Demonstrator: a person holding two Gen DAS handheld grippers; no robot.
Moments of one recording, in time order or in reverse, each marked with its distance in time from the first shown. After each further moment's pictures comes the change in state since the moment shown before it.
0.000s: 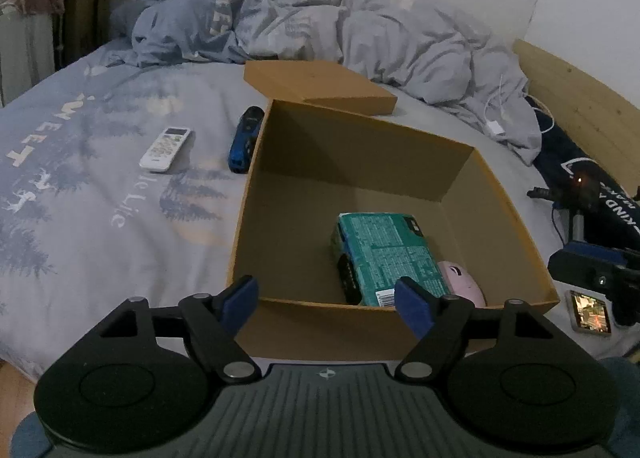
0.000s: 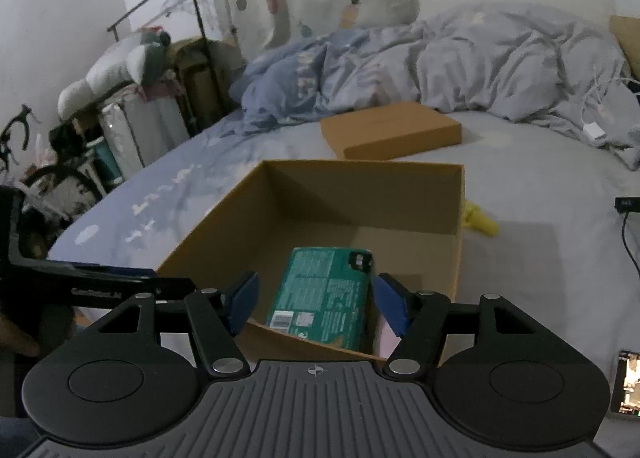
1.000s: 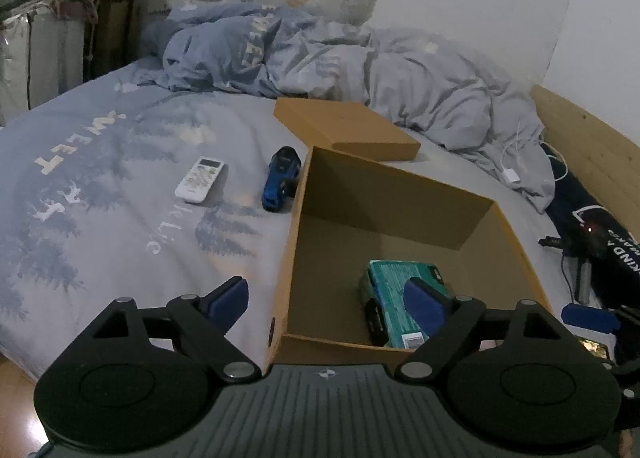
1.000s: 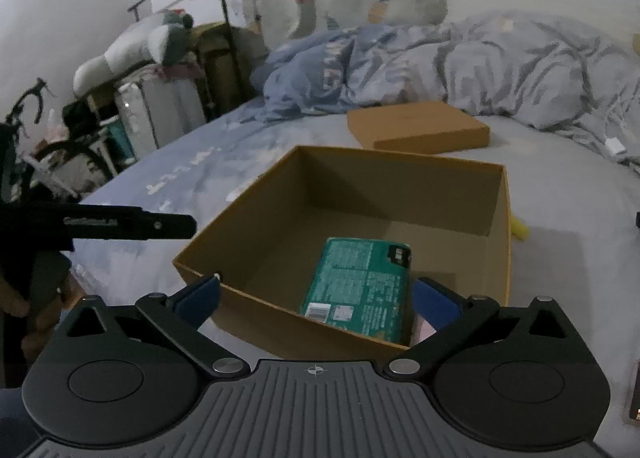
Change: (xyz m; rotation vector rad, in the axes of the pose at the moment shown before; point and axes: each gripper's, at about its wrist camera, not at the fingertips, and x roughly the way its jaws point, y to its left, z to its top) left arm -0.017 0.027 0.011 -0.071 -0.114 0.033; right arm 0.010 0.035 -0.006 -0.057 0.017 0.019
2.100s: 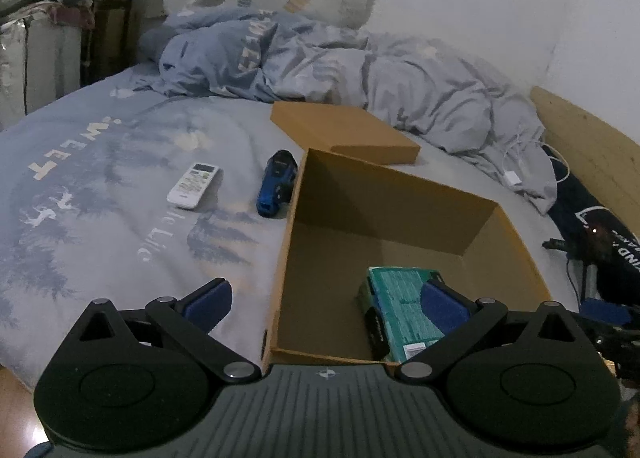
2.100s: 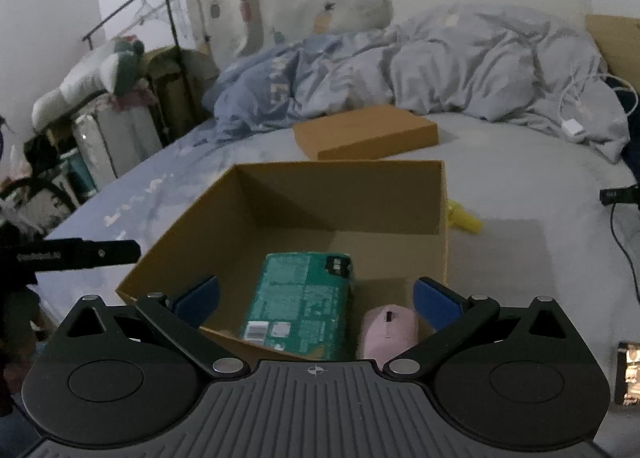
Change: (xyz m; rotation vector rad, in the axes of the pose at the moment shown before) left arm 0.013 -0.003 -0.004 0.012 -0.012 -0.004; right arm 0.005 -0.044 -0.004 0.078 -0.049 -0.107
